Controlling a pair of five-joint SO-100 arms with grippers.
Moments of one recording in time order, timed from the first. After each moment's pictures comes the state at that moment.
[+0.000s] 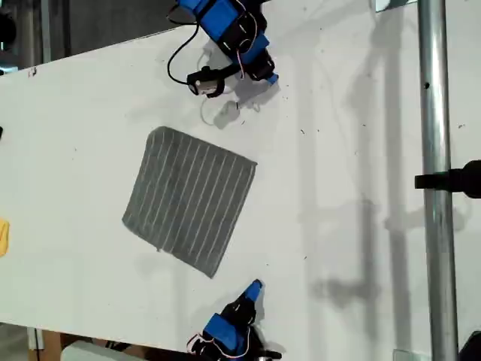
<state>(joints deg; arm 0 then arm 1) 14.1 199.1 178.4 74.4 -57.9 -35.9 141.1 163.1 67.1 100.4</state>
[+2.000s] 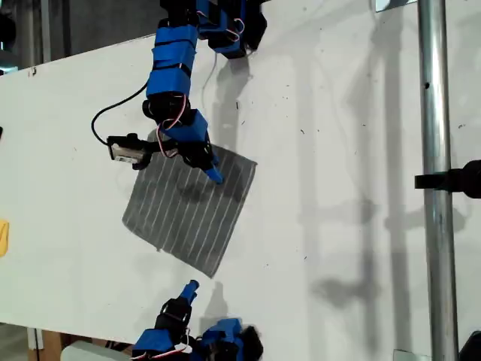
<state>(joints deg) -22.0 137.6 104.9 96.7 -51.2 1.7 86.0 67.4 81.3 67.6</state>
